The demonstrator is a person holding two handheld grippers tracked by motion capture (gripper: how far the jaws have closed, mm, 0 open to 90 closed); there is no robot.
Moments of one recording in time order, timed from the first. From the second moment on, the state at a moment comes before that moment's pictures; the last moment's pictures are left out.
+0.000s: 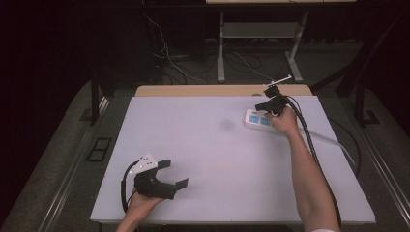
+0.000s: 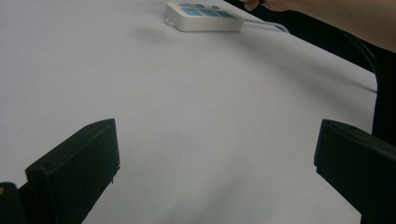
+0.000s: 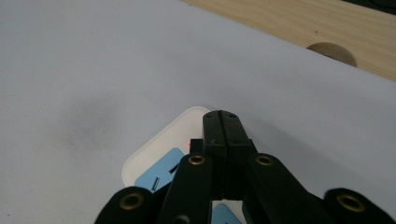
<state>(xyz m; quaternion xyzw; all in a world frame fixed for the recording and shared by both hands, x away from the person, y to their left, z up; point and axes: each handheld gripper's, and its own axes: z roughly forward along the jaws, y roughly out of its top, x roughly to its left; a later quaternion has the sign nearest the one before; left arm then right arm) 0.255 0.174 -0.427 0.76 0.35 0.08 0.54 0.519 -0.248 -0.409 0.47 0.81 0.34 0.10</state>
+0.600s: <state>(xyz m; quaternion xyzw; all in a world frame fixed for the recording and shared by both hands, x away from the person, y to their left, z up) 0.255 0.174 -0.427 0.76 0.35 0.08 0.54 0.522 -0.246 -0.421 0.48 0.80 0.34 0.09</state>
